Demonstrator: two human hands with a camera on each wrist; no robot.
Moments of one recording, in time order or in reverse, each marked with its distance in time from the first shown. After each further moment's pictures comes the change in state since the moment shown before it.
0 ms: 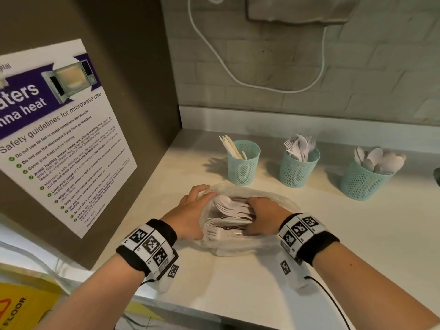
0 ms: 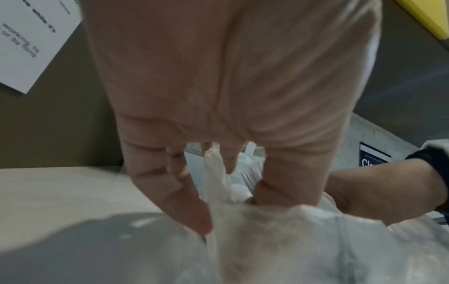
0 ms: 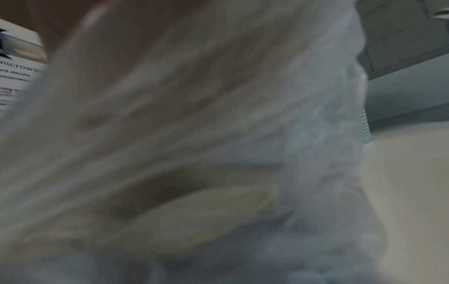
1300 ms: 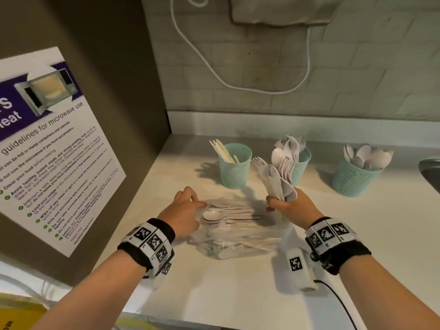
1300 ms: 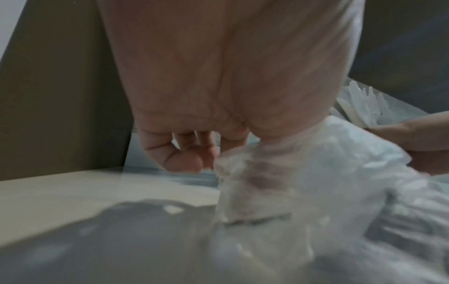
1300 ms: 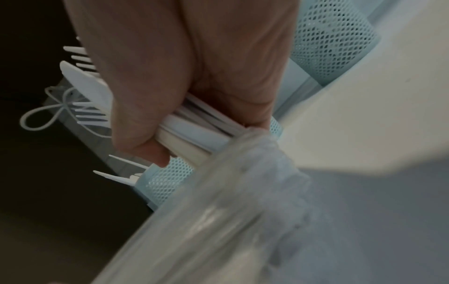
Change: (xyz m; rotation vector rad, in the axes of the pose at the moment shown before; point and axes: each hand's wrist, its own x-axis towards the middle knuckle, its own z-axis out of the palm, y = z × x) left_hand 0.025 -0.001 -0.007 0.183 -0.004 -0.101; right_hand -0.021 0.058 -0.017 0.596 0.443 0.080
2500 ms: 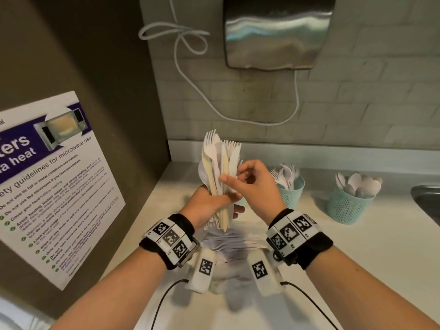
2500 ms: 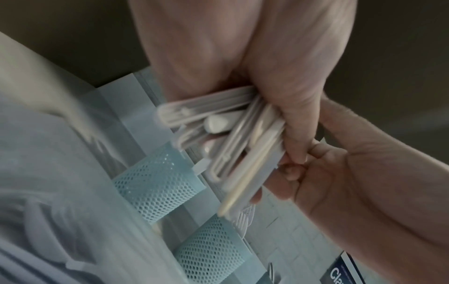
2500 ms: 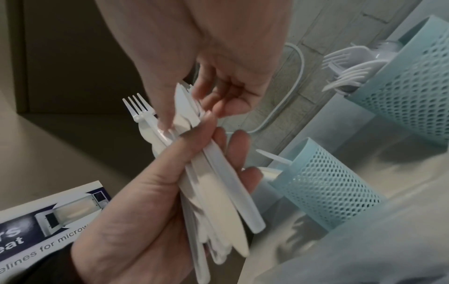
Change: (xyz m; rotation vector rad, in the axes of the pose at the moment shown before) left_hand 0.006 0.090 -0.066 -1.274 0.080 0.253; right_hand 0.024 -0.117 0.011 0.503 0.228 -0.270
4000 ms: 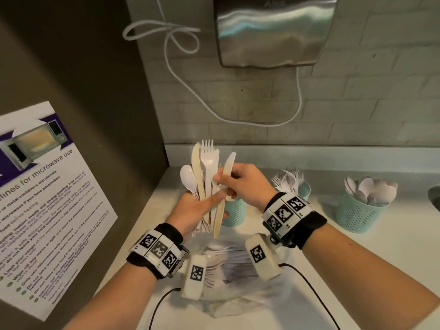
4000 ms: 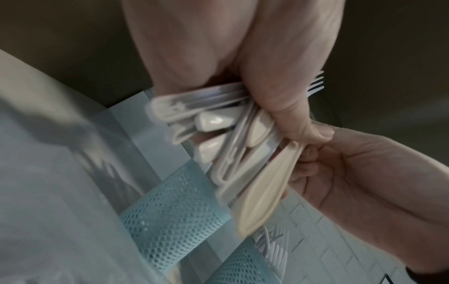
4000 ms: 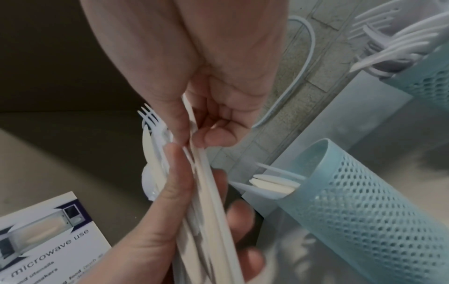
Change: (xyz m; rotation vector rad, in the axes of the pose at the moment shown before) left_hand 0.030 -0.015 -0.028 -0.032 0.141 0.031; right_hand 0.057 0.002 0.004 -0.123 -0.340 0.090
